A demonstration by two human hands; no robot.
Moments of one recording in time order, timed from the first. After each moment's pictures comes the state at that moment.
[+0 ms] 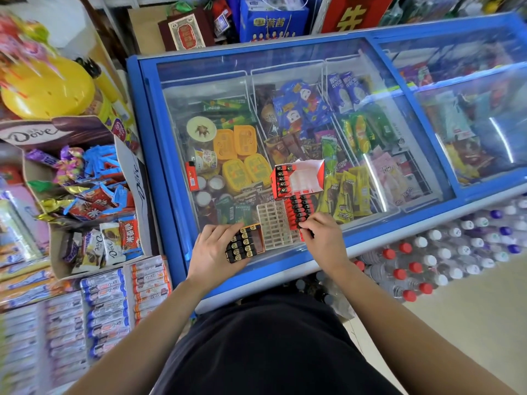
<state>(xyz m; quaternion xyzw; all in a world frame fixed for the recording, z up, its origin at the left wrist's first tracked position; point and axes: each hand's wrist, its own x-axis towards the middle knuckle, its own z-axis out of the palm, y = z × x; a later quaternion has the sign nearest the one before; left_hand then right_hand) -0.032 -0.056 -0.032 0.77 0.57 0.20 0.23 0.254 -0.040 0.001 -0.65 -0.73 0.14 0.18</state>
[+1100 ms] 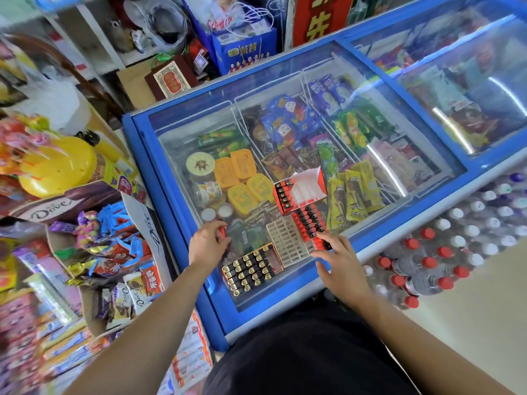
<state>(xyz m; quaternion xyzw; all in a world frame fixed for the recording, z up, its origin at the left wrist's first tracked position) -0.066 0.050 -0.030 0.66 0.67 0.09 0.32 0.242 -0.089 -0.006 -0.70 -0.66 0.19 0.18</state>
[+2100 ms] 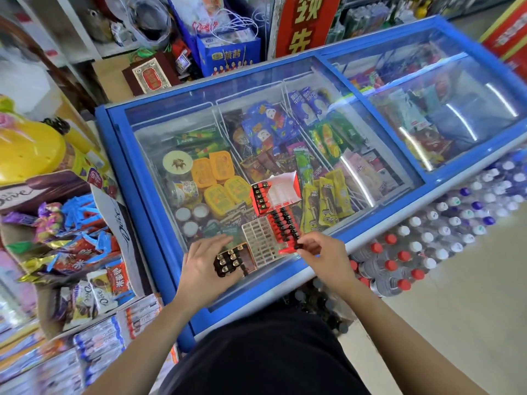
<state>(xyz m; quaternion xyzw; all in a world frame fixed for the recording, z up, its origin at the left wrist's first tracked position) -0.034 -0.032 0.021 0.75 0.54 0.20 0.33 0.255 -0.076 0.057 -0.73 -0.52 0.34 0.28</state>
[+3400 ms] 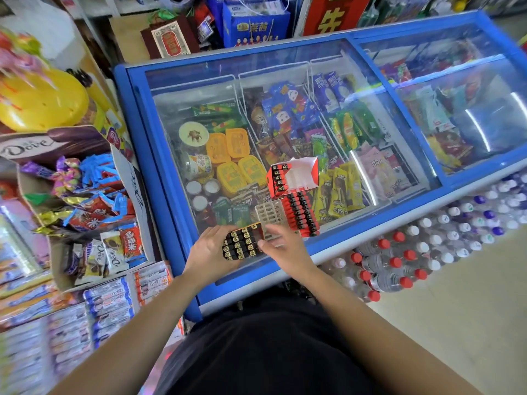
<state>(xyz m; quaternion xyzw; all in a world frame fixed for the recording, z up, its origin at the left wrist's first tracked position) -0.047 -0.043 -0.010 0.73 0.57 0.13 0.35 0.168 -0.060 0.023 -0.68 -0.51 0.49 0.19</state>
